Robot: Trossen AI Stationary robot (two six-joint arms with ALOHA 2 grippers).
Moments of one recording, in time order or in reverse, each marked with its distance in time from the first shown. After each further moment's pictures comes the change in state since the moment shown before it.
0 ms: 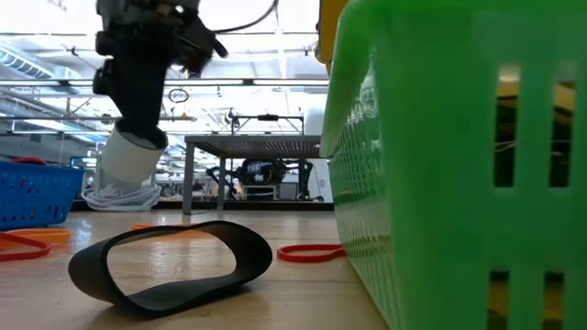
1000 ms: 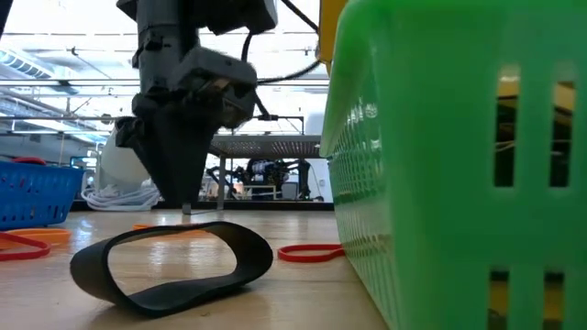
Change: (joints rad) left arm -0.010 0.292 0.068 0.173 0.053 -0.068; right arm 0.062 -0.202 -0.395 0.522 -0.203 0.025
